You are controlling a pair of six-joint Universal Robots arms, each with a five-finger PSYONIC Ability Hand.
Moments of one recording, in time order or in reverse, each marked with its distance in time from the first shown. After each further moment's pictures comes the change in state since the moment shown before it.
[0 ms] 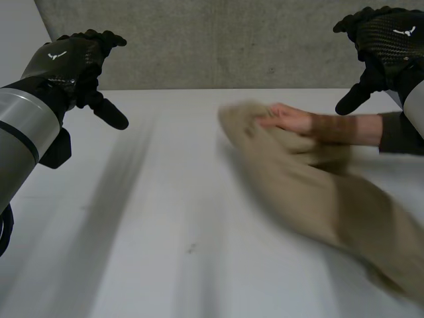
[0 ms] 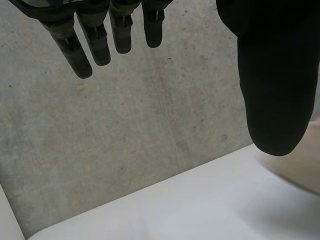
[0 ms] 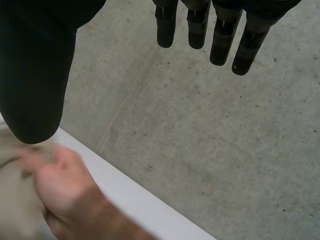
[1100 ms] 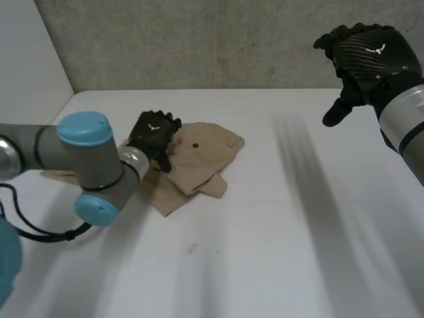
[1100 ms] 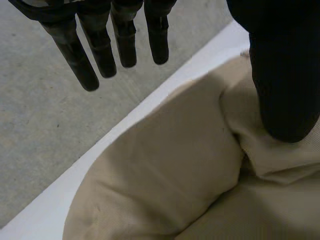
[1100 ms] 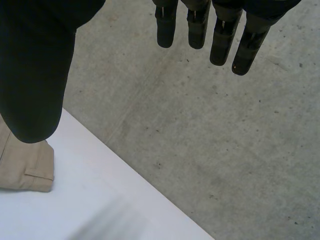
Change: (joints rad) left arm -0.025 -0.774 0.278 0.340 0.138 0.408; right arm 0.040 0.044 0.045 -0.071 -0.012 -0.086; left_hand 0.170 0.140 0.125 0.140 0.126; right_hand 0.000 0.000 0.000 0.000 0.000
